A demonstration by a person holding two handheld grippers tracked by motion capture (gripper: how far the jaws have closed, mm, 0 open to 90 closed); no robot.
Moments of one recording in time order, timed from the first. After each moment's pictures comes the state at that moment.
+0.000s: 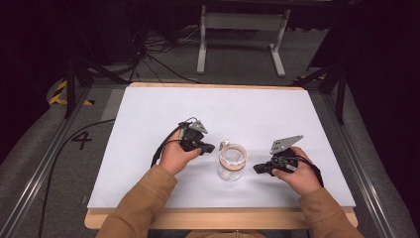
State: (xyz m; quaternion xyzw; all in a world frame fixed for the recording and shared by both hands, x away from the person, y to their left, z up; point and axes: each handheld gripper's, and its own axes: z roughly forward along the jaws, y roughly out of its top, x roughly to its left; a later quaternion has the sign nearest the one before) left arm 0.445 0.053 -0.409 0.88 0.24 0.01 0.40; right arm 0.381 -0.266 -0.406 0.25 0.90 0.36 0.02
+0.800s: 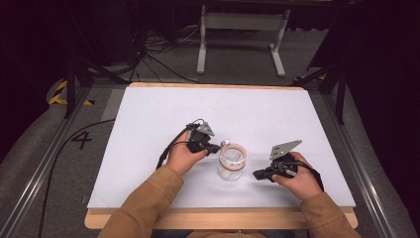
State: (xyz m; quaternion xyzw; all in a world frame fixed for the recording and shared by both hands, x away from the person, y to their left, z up) left arm 0.449 0.035 -0.420 0.89 0.22 0.03 0.40; right arm 0.372 -0.265 -0.415 0.25 0.90 0.36 0.00
